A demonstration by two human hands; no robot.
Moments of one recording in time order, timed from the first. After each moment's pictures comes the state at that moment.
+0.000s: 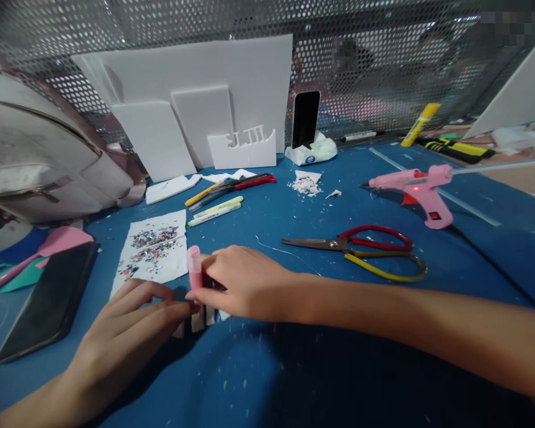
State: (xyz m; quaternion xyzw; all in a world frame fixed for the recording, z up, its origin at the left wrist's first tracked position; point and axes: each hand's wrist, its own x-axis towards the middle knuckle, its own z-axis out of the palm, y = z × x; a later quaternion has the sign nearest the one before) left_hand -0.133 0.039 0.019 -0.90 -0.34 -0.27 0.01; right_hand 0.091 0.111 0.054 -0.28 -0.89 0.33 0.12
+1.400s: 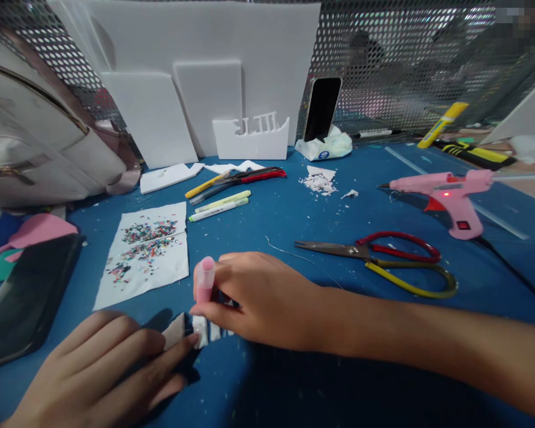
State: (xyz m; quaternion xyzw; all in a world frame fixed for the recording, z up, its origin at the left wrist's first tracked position) left_hand -0.146 0.027 0.008 -0.92 -0.30 -0.22 0.10; right_hand 0.092 0.112 0.051 -0.28 -0.89 0.35 0.13
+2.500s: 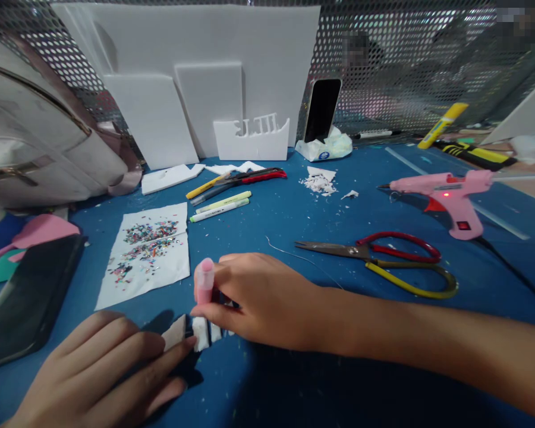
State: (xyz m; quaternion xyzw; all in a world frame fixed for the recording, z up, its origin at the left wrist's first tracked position) left_hand -0.139 0.032 0.020 -0.92 -0.29 -0.25 0.11; right_hand 0.092 0.111 0.049 -0.28 -0.89 0.34 0.12
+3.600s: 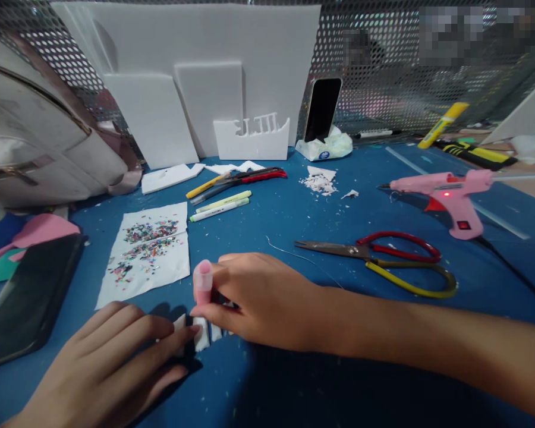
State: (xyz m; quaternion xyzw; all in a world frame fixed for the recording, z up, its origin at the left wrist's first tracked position) left_hand -0.144 0.030 0.004 -0.90 -0.34 -0.26 0.03; right_hand 0.090 0.111 0.054 -0.28 -0.90 0.33 0.09
